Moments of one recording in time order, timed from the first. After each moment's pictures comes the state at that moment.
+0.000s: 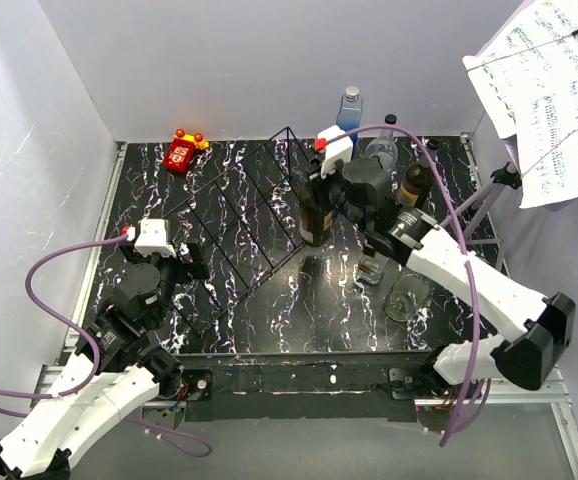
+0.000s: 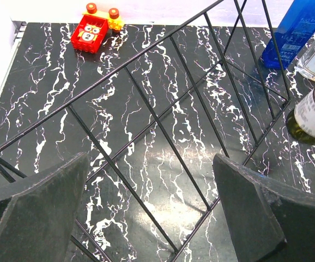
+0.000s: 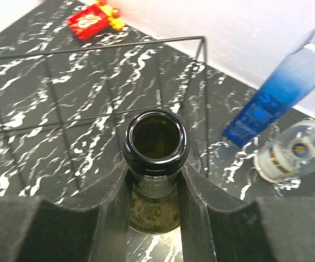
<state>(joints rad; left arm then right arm) -0.67 0.46 0.70 -0.43 -0.60 -0.17 0.82 1.37 1.36 -0.22 0.28 -0.04</state>
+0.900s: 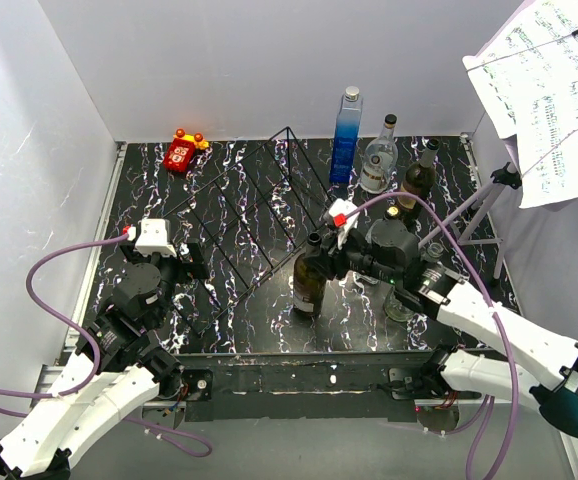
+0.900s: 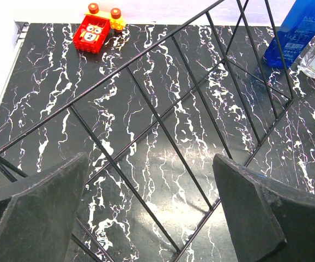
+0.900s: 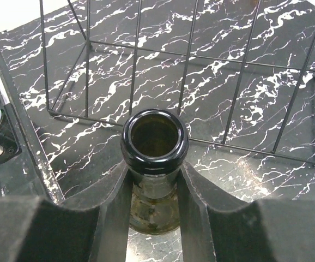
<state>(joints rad) -0.67 0.46 0.70 -0.43 -0.60 -0.16 0.87 1.00 0.83 -0.09 -0.18 0.02</state>
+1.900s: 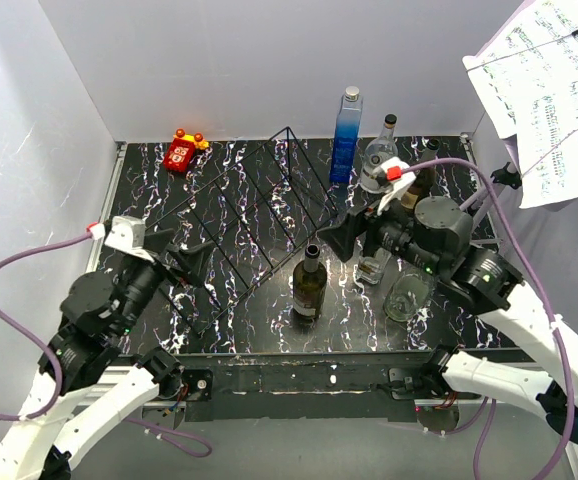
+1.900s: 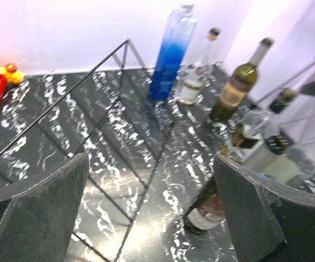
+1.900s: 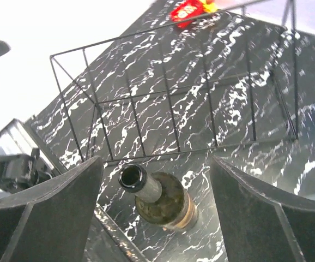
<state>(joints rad) -0.67 0.43 0.89 -0.47 -0.27 -0.22 0.88 0.93 1.18 -0.42 -0.02 0.24</state>
